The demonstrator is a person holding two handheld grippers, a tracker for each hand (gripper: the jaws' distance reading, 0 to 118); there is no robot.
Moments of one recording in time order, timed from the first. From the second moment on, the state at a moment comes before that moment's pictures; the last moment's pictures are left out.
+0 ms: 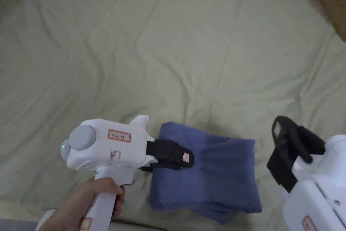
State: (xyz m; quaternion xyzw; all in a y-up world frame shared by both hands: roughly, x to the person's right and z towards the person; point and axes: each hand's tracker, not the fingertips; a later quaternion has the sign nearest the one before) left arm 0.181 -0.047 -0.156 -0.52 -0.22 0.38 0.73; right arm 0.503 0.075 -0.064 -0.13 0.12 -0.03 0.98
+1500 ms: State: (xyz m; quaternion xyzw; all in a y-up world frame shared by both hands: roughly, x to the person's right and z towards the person) left arm -0.154 0.041 -0.166 -0.50 0.31 -0.06 0.81; right arm 0.374 0.130 -0.082 -0.07 0.13 0.04 0.99
